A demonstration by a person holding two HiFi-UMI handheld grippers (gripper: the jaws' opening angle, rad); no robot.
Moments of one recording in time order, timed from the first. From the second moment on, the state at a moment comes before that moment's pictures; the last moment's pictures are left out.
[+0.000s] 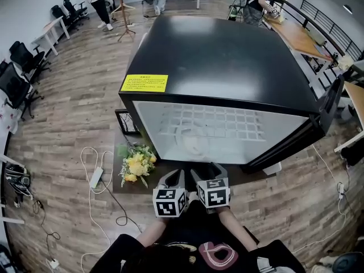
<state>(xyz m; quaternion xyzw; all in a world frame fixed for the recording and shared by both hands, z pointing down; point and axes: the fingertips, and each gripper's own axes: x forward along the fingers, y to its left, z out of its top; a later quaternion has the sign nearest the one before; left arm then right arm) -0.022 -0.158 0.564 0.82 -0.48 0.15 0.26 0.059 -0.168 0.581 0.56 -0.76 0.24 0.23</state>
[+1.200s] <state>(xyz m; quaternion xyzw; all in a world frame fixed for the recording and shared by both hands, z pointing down) -0.017 -0.104 0.540 0.86 -0.45 0.12 0.20 0.053 -0.104 0.549 0.60 -0.76 0.17 0.19</state>
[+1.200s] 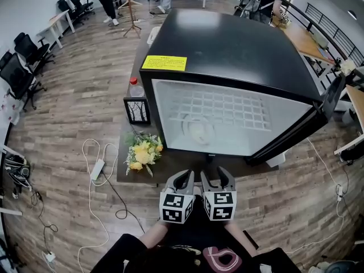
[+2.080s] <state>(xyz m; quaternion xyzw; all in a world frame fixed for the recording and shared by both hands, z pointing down) -0.017 -0.094 0.536 0.87 -0.44 0.12 0.18 0.056 -0.095 0.545 0.64 -0.73 0.14 0.19</state>
